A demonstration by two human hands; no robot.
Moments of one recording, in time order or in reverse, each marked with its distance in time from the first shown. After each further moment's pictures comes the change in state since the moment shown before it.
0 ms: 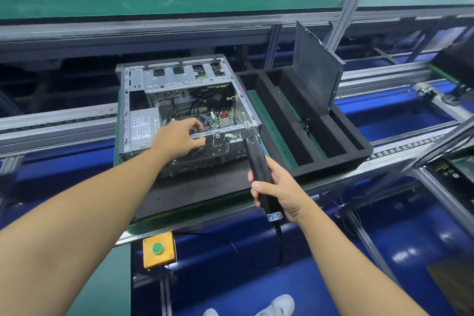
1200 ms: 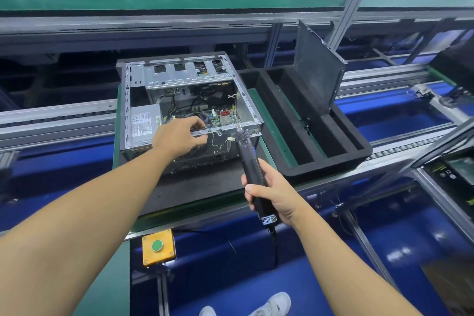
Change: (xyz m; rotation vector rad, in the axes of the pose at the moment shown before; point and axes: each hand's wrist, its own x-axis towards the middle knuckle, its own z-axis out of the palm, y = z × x) left_hand -0.007 0.005 0.000 0.008 0.063 -0.035; right_hand 0.002 0.008 0.015 -0.023 -0.026 0.035
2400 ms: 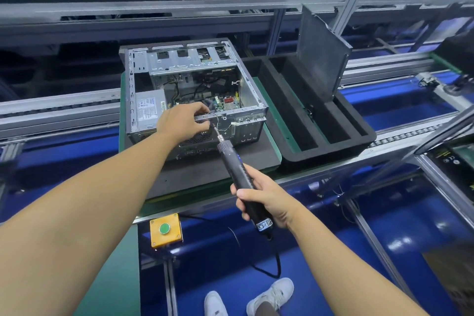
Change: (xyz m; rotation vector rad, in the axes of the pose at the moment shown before) left_hand -0.003 -0.006 0.000 0.065 0.014 0.028; right_hand -0.022 0.024 0.035 0.049 -0.110 0.155
